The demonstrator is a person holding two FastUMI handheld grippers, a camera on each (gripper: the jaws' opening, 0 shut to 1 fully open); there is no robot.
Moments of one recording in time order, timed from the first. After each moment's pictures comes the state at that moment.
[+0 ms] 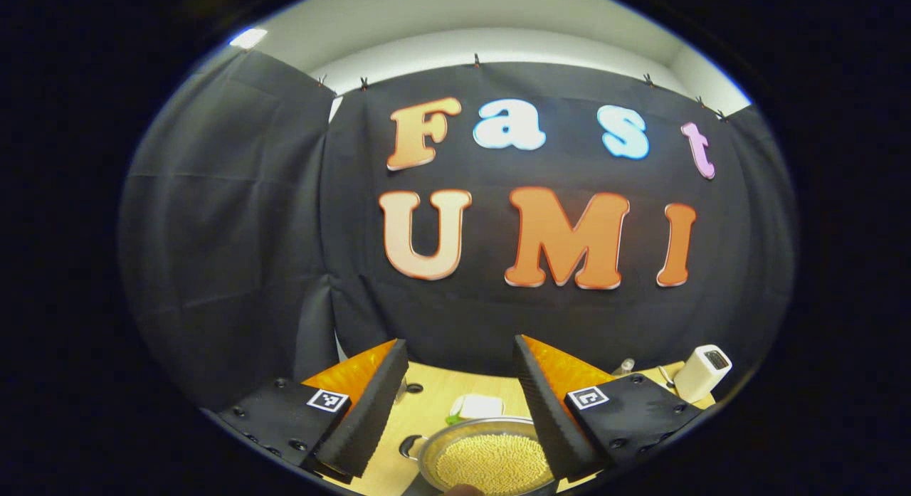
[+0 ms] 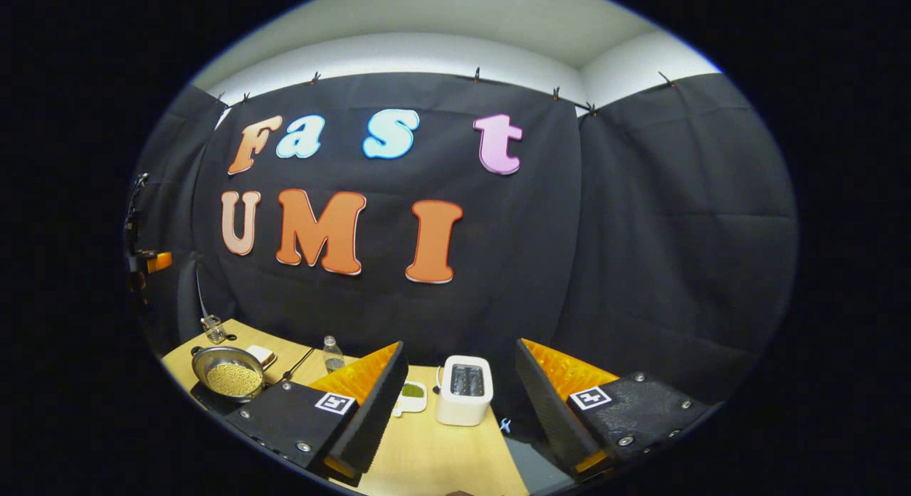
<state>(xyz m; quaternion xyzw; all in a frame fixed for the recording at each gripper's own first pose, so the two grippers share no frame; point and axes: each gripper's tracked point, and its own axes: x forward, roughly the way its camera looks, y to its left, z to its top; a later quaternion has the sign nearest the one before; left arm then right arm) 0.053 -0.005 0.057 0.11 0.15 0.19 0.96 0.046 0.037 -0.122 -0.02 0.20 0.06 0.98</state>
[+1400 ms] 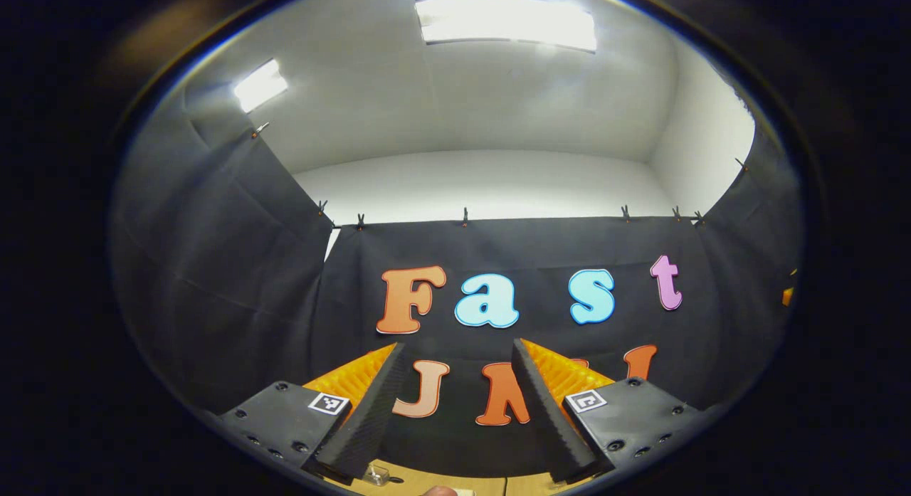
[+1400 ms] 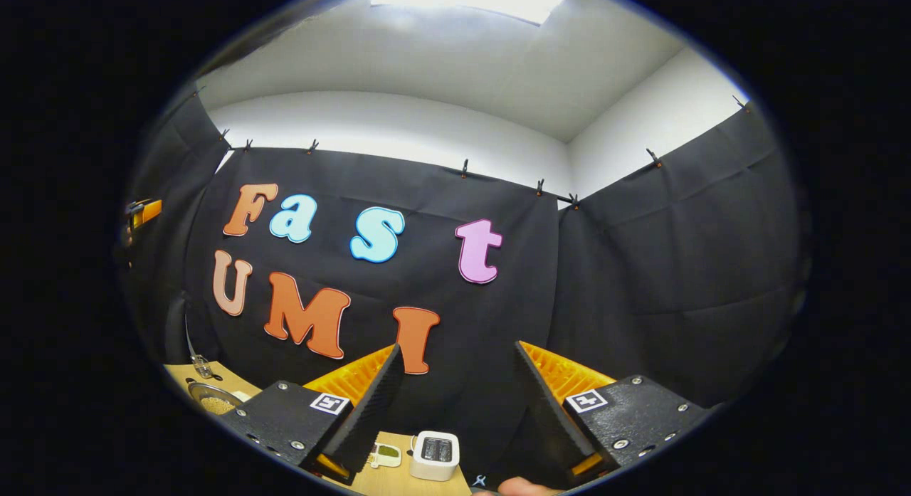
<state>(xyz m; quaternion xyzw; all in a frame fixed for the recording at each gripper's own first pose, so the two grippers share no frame) 0.036 -0.108 0.304 0.11 -0.08 0.12 0.98 0.079 0.012 0.046 -0.02 0.05 0.04 1.00</state>
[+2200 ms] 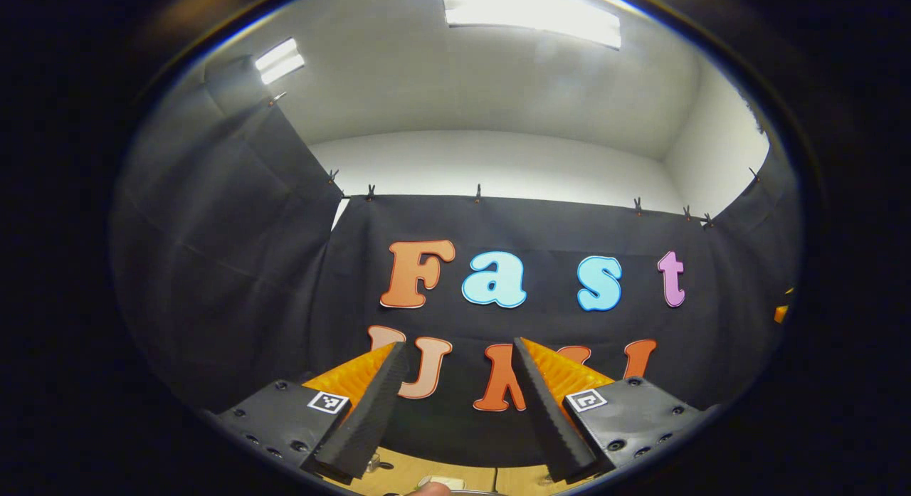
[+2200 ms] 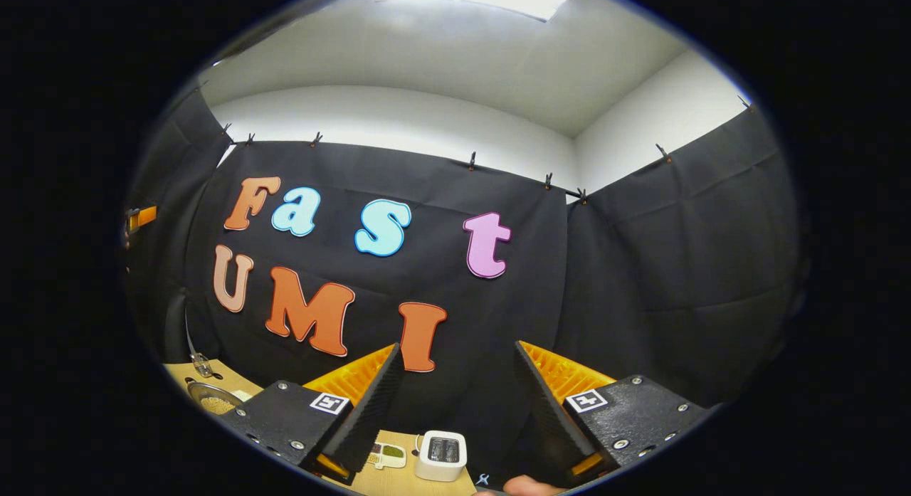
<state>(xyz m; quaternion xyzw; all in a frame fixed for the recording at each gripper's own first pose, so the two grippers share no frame) 0.047 -0.084 0.275 0.07 -0.05 0.13 0.99 0.099 0.034 0.034 -0.03 0.05 0.05 1.00</state>
